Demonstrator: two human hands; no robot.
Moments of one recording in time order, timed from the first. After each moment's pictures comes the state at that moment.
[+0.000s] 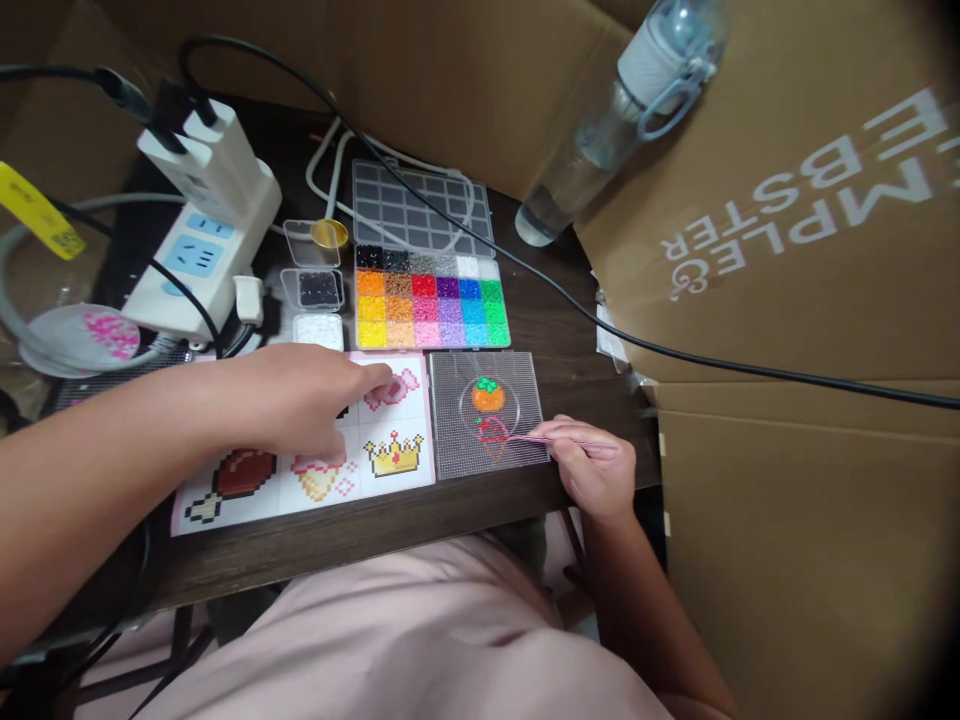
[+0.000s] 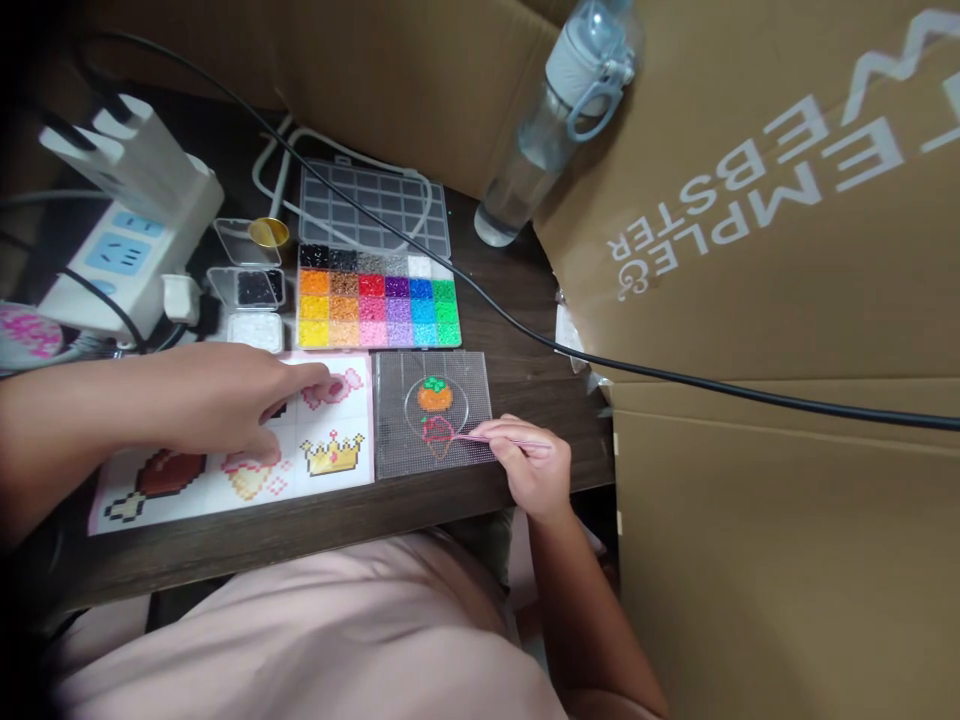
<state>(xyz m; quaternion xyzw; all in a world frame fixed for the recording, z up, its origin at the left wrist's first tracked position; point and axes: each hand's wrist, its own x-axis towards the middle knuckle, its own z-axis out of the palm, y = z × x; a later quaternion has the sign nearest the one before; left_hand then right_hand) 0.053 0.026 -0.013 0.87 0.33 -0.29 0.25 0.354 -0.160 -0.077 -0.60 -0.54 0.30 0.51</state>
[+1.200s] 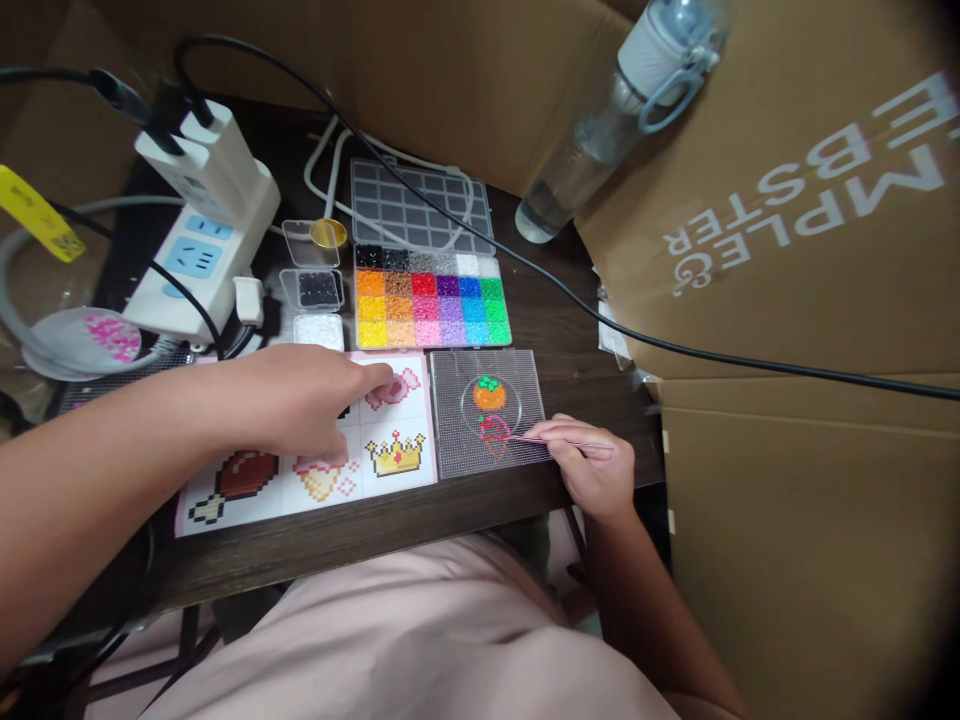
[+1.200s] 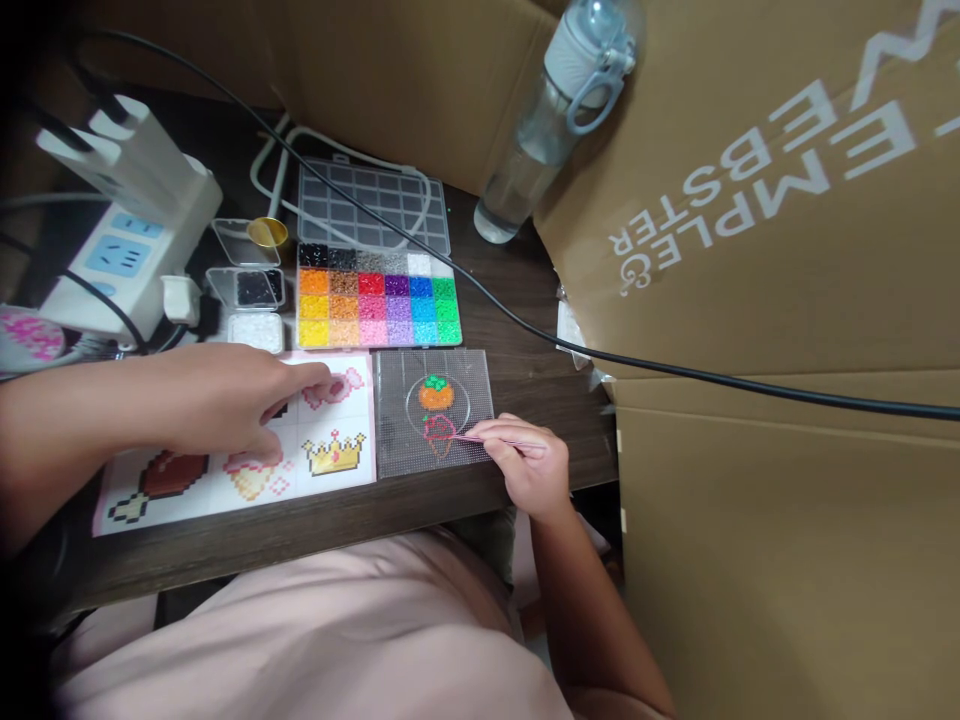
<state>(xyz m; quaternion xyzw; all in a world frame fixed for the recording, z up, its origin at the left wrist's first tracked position) 0.056 0.026 -0.007 0.87 0.32 -0.30 0.24 0.355 -0.157 -0.077 -0.55 -0.60 0.29 0.49</state>
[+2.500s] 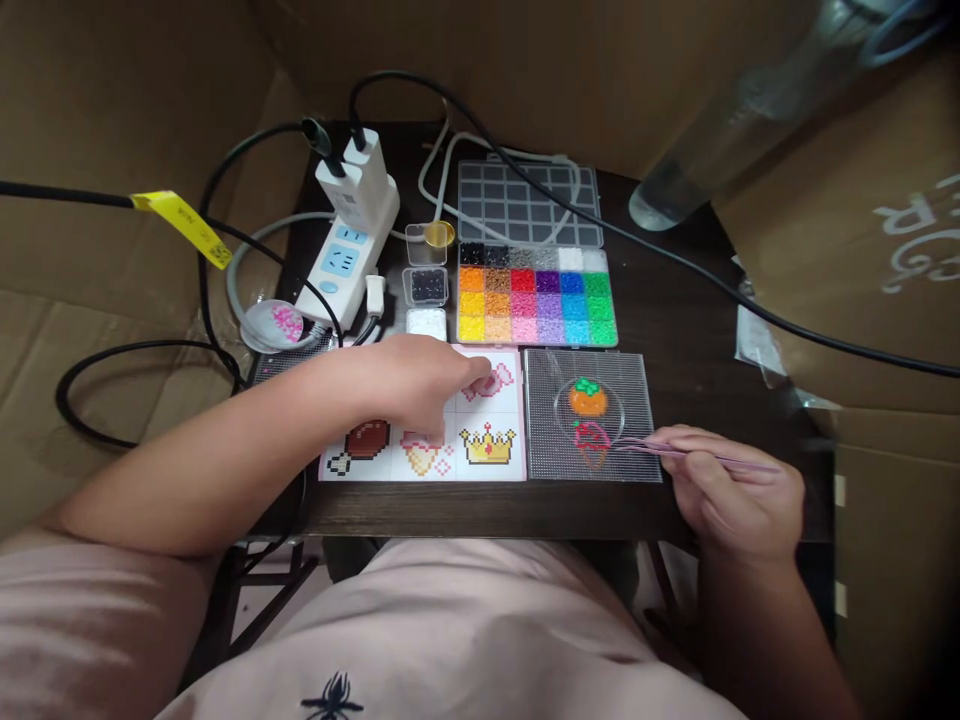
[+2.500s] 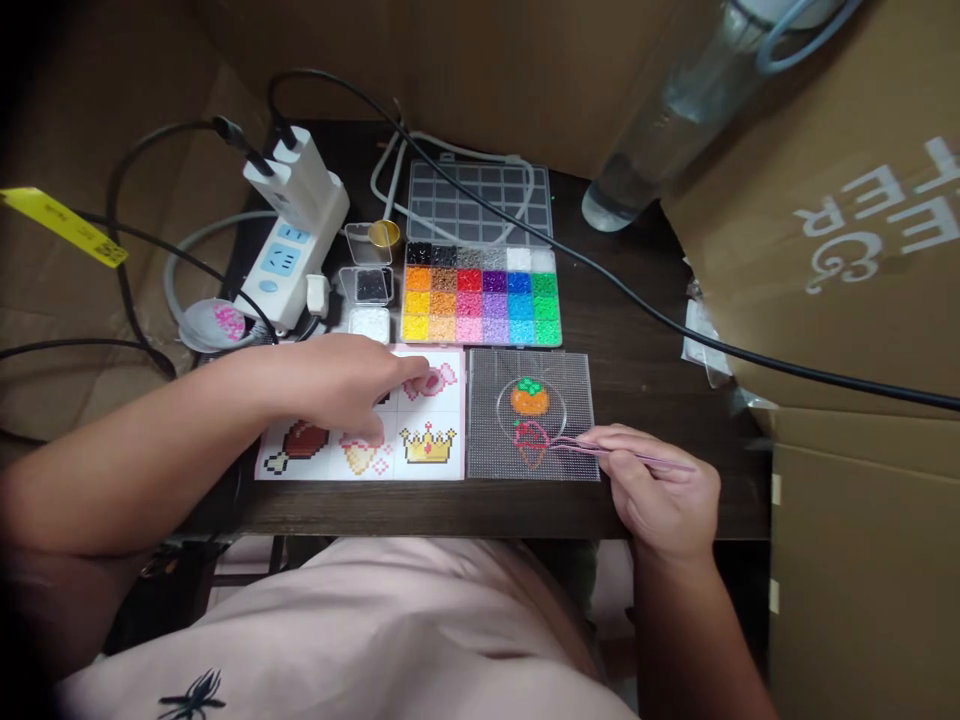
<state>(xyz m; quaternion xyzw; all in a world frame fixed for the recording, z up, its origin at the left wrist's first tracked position) 0.051 0.023 0.002 0.87 0.30 -0.30 0.27 0.351 -0.154 -0.077 -0.59 -0.46 0.31 0.59</state>
